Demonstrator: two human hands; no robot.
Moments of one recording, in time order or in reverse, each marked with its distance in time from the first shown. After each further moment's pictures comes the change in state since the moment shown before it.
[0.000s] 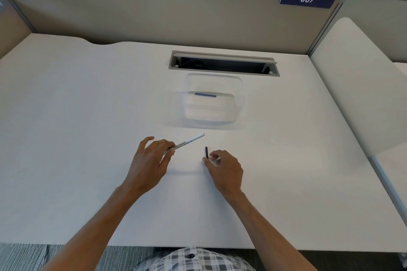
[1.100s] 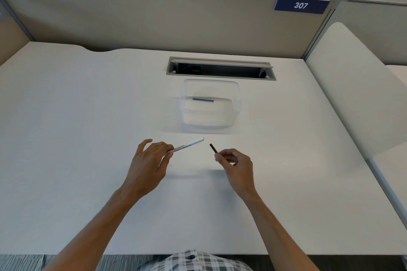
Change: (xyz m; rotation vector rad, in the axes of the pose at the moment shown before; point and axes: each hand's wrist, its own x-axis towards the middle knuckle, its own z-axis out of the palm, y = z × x) left_hand 0.007 -0.002 0.001 0.023 0.006 0.027; right_hand 0.010 0.008 -0.039 0.539 -0.032 0.033
